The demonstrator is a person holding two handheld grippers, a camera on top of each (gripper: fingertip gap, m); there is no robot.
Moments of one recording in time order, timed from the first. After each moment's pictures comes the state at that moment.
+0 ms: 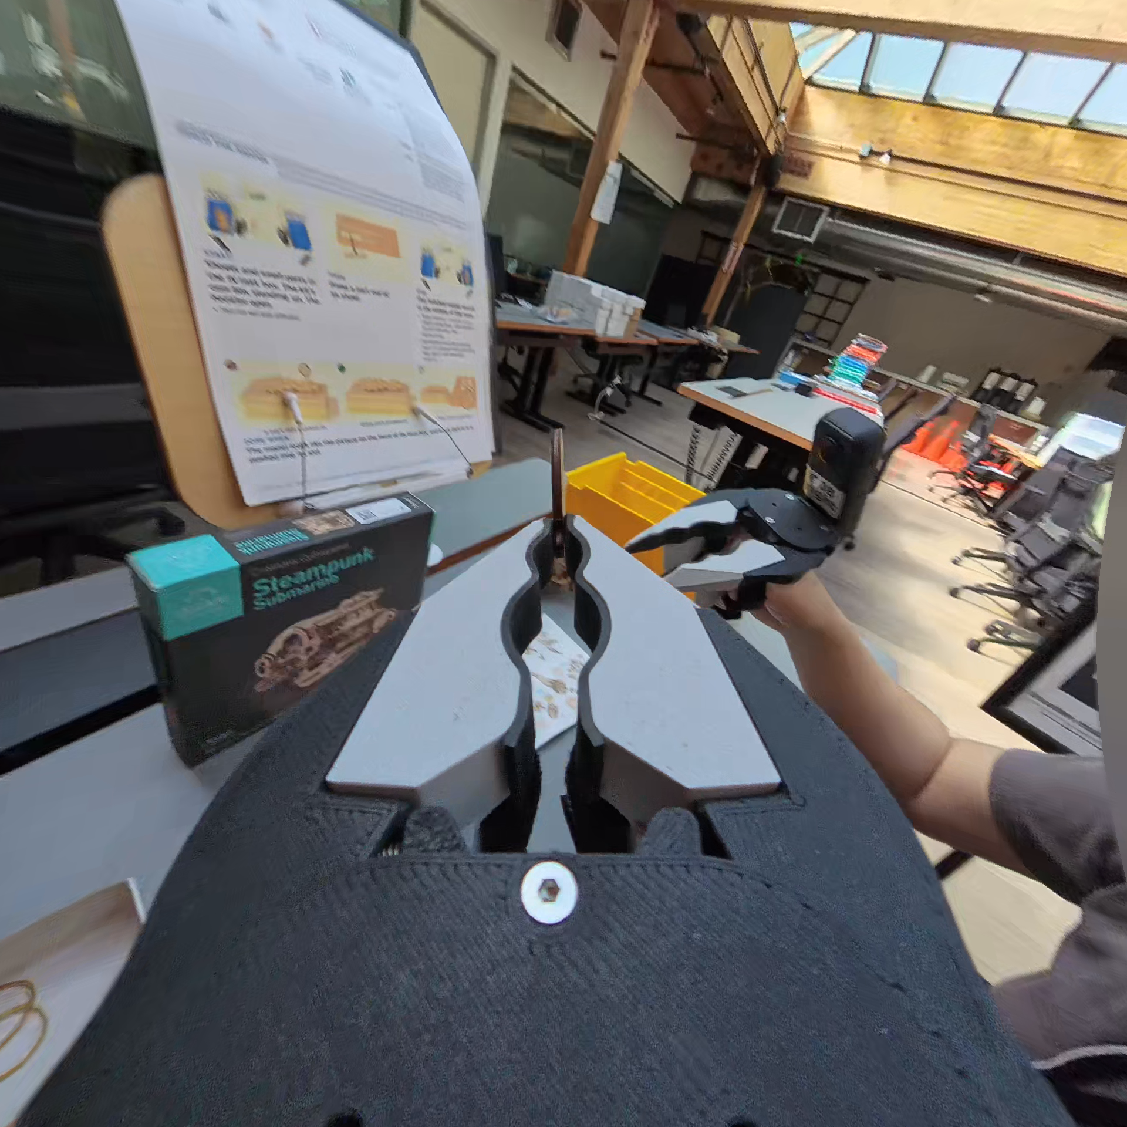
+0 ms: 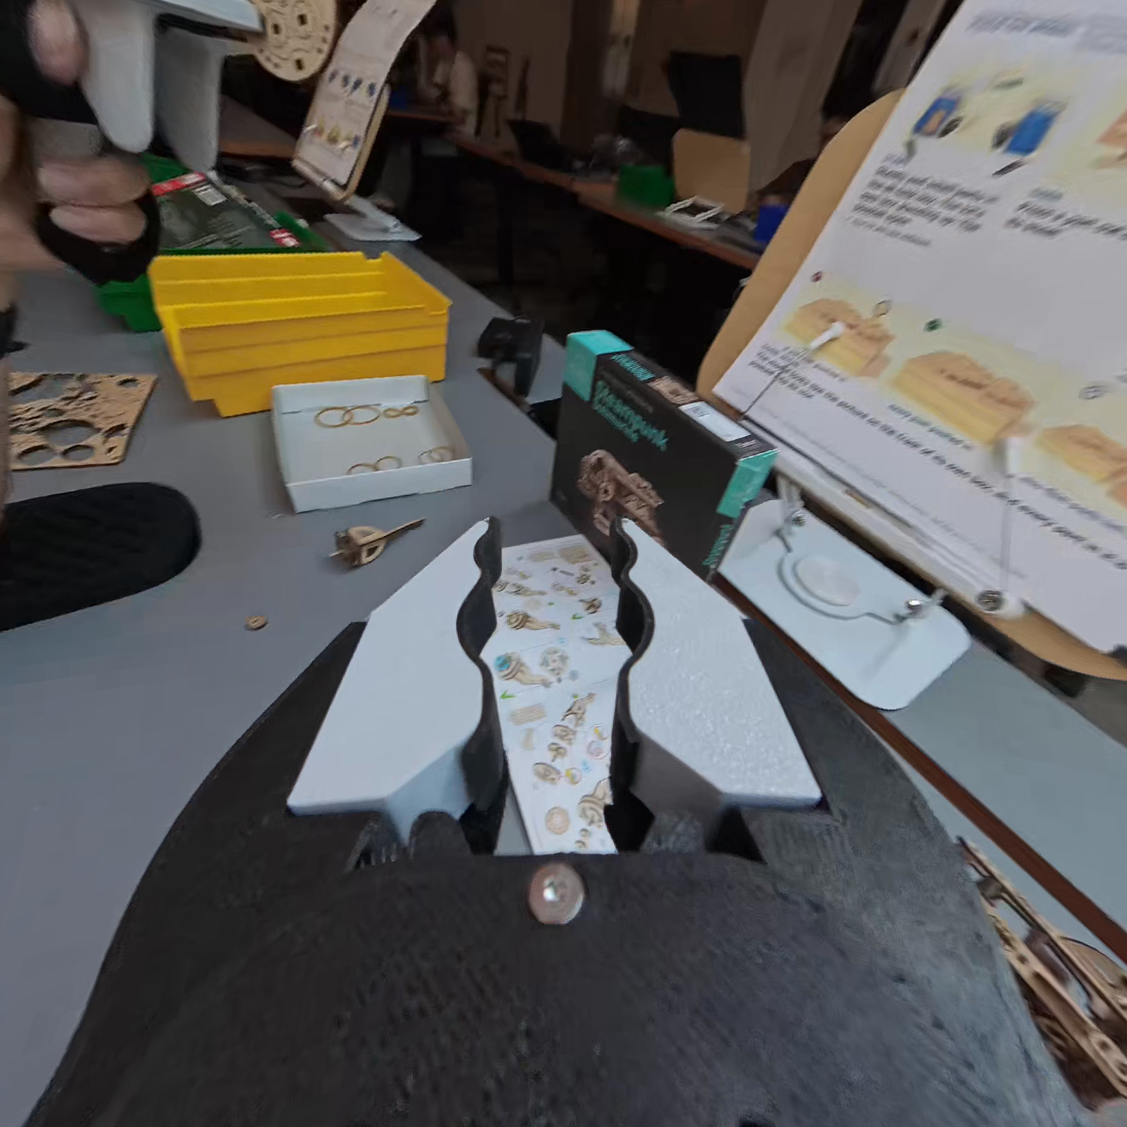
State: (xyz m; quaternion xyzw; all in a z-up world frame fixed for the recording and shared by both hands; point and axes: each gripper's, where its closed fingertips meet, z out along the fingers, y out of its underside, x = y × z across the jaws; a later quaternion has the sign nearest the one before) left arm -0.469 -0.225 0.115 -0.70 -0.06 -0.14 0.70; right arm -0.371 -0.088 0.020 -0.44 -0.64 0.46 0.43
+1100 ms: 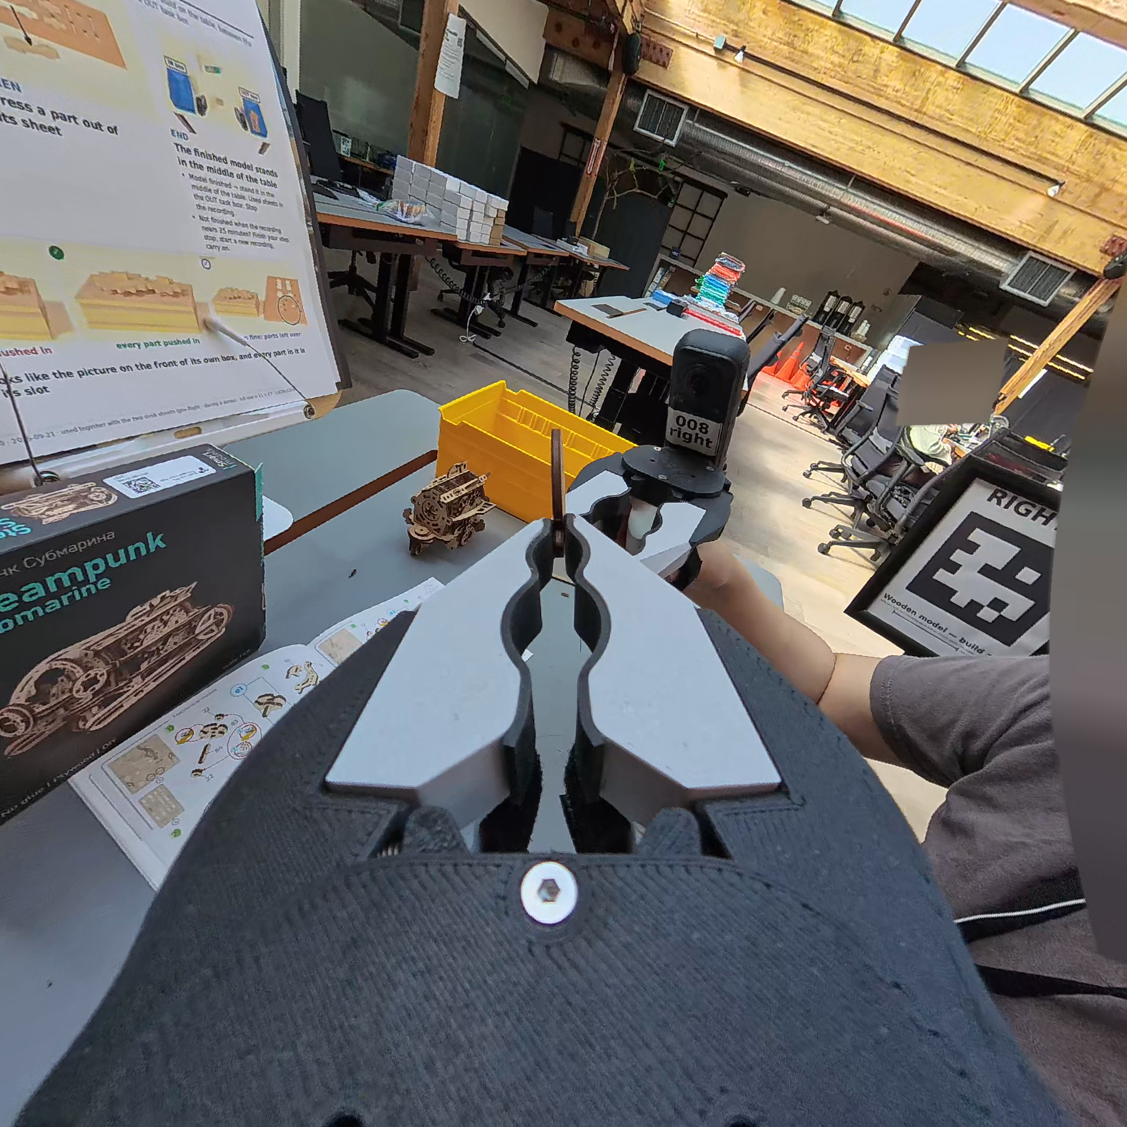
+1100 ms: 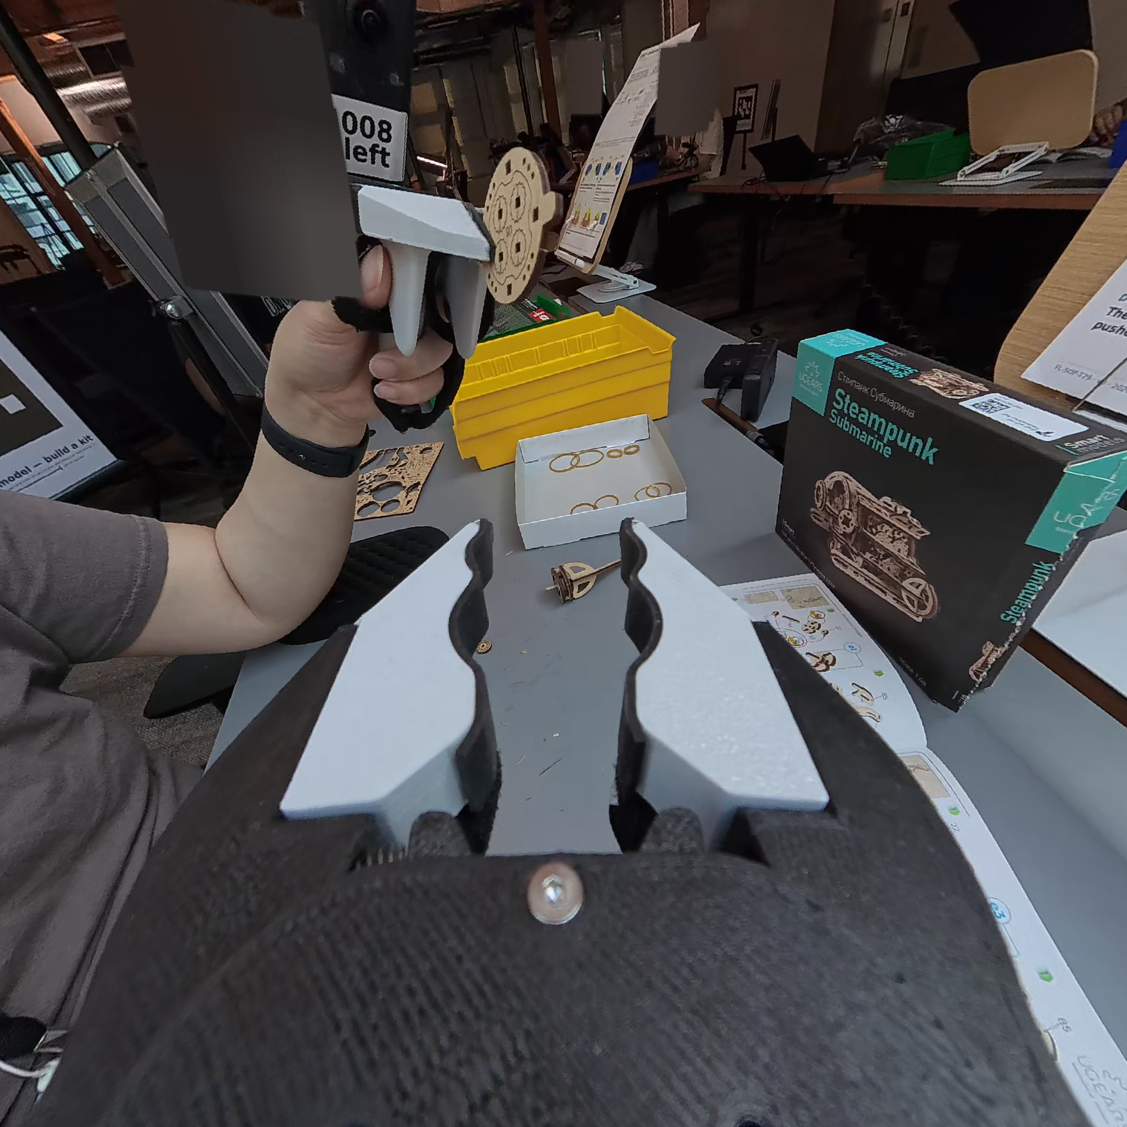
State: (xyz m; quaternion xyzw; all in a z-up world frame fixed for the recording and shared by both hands) left arm -0.408 -0.184 0.085 -0.73 0.02 -0.25 0.64; right arm -0.369 -0.148 0.017 -0.40 -0.64 0.61 0.25
